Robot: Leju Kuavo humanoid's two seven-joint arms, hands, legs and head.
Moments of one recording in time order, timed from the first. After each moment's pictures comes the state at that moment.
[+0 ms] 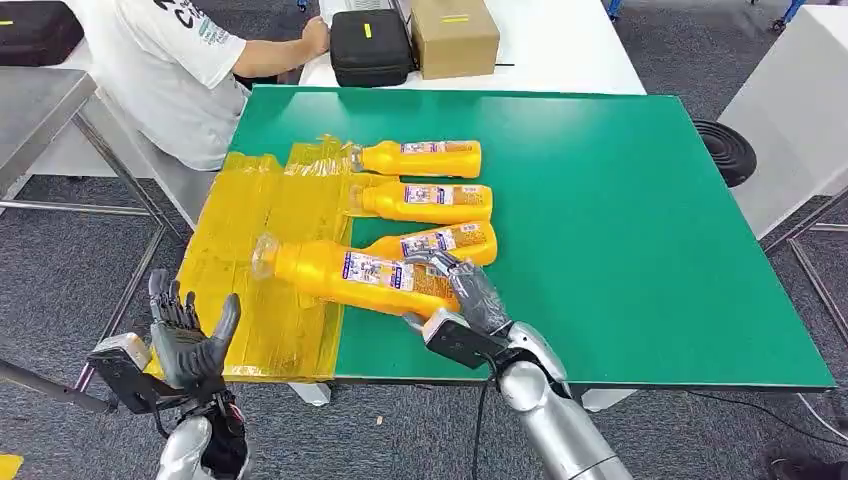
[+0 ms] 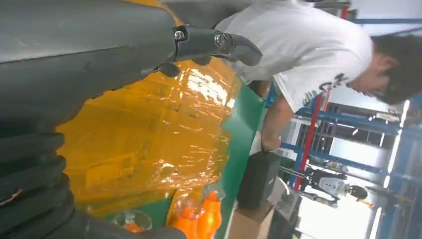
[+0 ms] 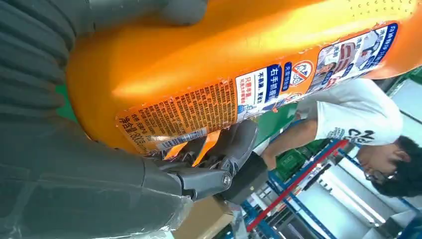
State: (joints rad) left arm -0.01 -0.18 -0.07 -1.40 0.26 0.31 -0.54; right arm -0.28 0.08 0.42 -1.22 0.56 -0.05 -0.50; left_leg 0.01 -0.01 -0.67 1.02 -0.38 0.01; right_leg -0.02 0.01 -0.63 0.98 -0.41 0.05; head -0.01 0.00
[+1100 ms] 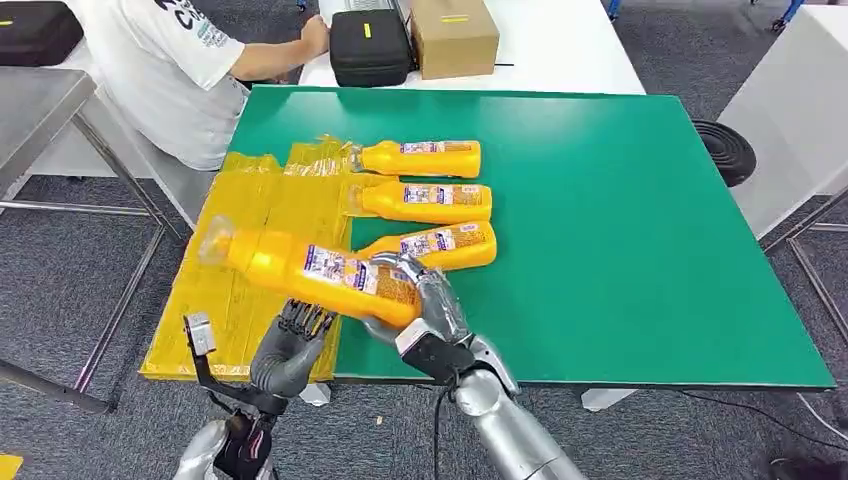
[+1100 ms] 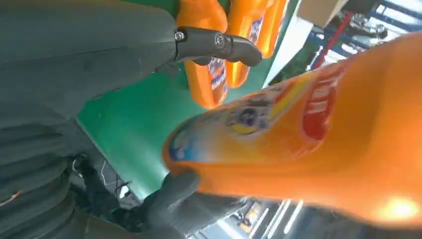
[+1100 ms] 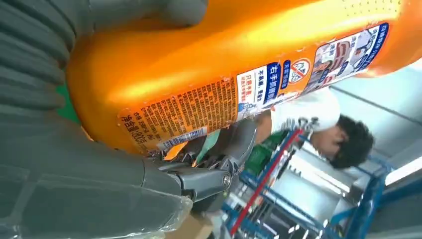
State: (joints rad) left arm -0.05 -0.11 -0.25 -1.27 0.55 -0.44 -0.25; right arm -0.31 0.23 0.47 -1.02 0.41 -0.17 -0.70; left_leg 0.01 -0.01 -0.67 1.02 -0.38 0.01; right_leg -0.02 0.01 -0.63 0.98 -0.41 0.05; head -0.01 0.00
